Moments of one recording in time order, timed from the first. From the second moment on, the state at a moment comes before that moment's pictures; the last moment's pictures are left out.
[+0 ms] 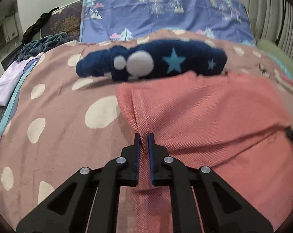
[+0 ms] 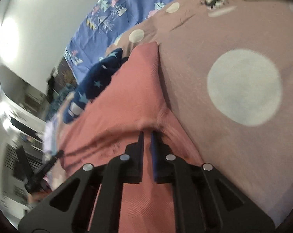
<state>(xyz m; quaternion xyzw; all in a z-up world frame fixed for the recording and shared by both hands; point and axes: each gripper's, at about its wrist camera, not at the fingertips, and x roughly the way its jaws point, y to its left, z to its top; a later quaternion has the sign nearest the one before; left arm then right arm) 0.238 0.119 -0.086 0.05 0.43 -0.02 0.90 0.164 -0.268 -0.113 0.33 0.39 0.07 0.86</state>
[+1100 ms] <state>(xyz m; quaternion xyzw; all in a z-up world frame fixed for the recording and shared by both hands) 0.018 0.142 -0.119 -0.06 0.43 -0.20 0.88 0.004 -0.284 -0.107 0.17 0.43 0.13 0.88</state>
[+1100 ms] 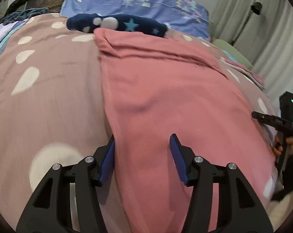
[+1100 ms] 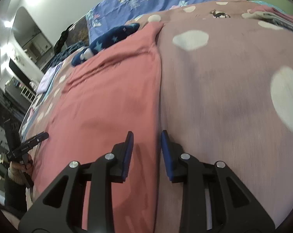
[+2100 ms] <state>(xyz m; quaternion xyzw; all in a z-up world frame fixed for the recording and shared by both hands) -0.062 0.155 -0.088 -0.15 0.40 -0.21 0.88 -0.062 -0.300 -0.089 0.30 0.42 0.25 0.82</state>
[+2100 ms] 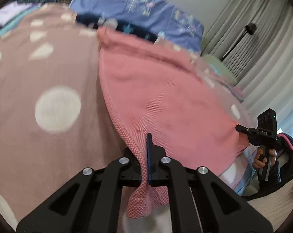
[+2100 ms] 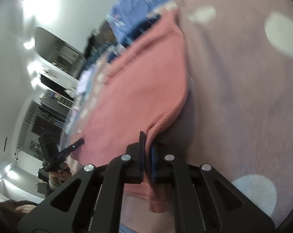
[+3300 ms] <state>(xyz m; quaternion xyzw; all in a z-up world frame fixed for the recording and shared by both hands) -0.016 0.140 0.020 -0.09 0.28 -0.16 0.94 -0.010 -0.303 0.010 0.22 0.27 0.17 0.92</state>
